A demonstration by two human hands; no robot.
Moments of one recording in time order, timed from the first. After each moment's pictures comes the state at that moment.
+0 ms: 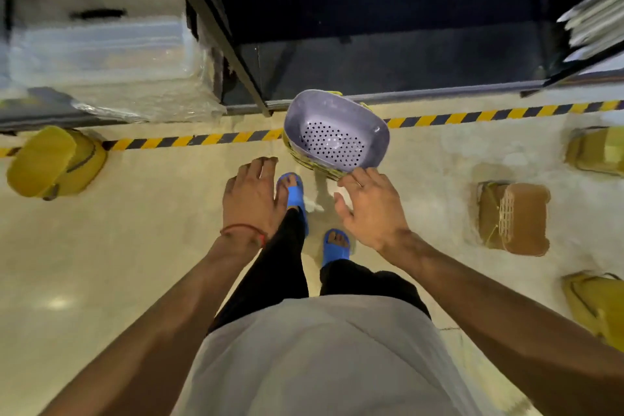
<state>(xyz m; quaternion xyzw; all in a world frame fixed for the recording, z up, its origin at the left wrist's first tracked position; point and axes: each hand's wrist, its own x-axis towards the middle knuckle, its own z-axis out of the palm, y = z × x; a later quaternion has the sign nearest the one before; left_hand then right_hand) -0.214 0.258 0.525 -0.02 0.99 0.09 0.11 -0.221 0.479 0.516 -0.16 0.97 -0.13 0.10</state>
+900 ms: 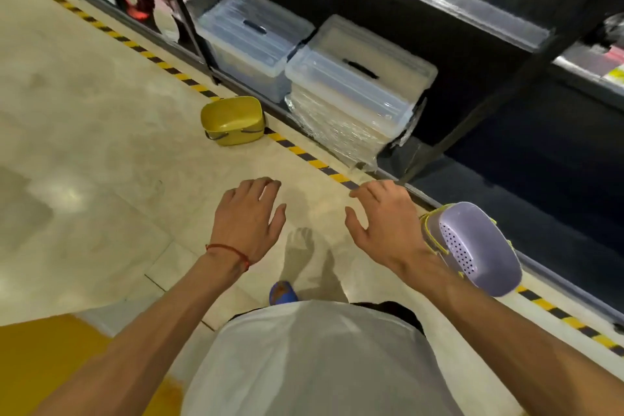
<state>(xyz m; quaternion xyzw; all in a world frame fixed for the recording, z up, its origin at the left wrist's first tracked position) 0.014 -0.067 0.646 -0.25 0.97 0.06 -0.01 -0.154 0.130 0.651 -0.47 0.87 -0.13 0.02</state>
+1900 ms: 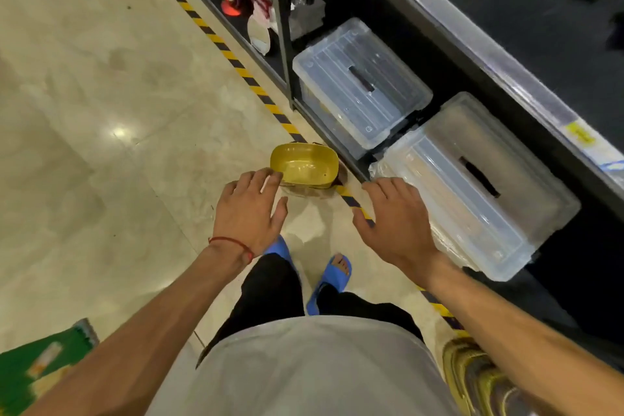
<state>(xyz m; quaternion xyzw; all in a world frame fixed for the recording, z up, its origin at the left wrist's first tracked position) -0.104 -0.487 0.622 -0.40 0.92 0.06 0.03 -0.323 -0.336 0.610 -0.56 0.82 -0.07 0.07</state>
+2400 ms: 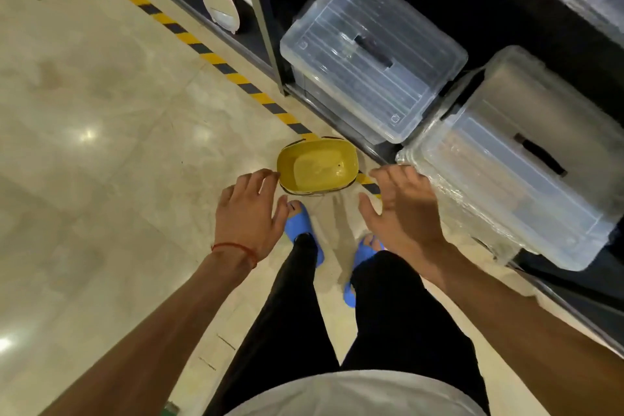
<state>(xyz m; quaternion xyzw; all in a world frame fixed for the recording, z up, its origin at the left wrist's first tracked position) -0.137 -0.693 0.505 -0.34 0.93 0.12 0.08 -0.330 -0.520 0.509 -0.44 0.89 -0.06 0.12</state>
